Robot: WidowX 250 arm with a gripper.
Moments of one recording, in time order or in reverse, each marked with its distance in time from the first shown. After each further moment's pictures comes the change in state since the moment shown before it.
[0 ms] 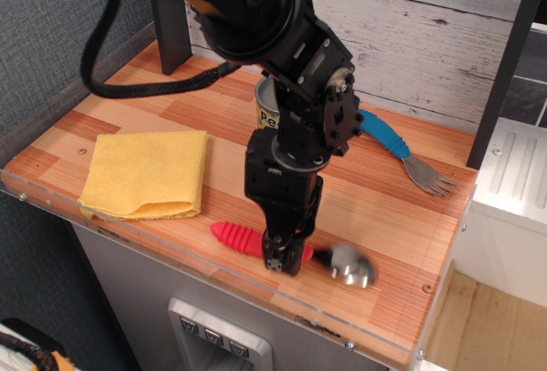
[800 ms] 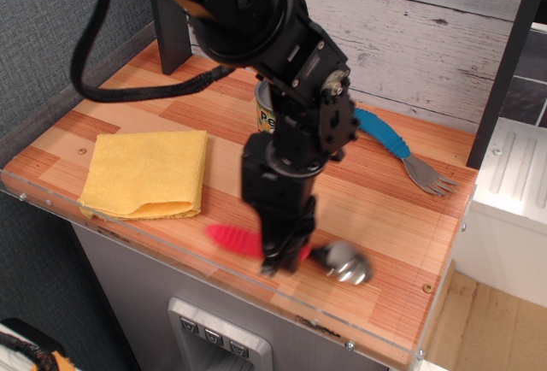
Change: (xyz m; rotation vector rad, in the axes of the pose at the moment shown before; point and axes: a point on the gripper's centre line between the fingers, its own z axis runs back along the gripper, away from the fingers) arm 0.008 0.012 0.008 0.047 -0.016 -0.058
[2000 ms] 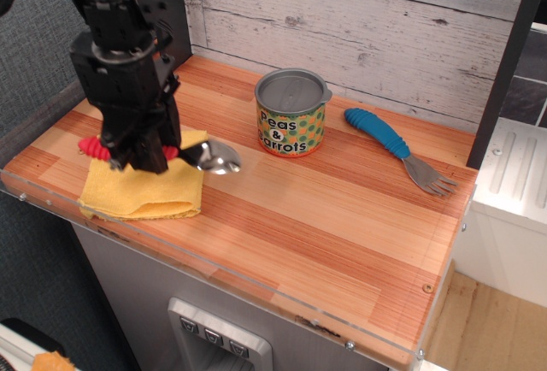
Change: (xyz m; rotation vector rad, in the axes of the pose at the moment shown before) arm 0.131 -0.025 0.034 -0.094 0.056 0.081
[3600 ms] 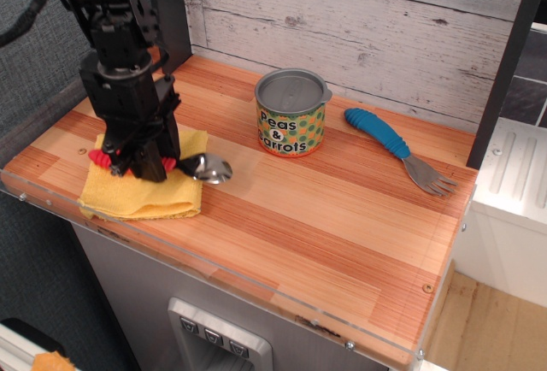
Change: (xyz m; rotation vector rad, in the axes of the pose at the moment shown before) arm 0.011 -0.010 -0.039 0.065 0.043 -0.059
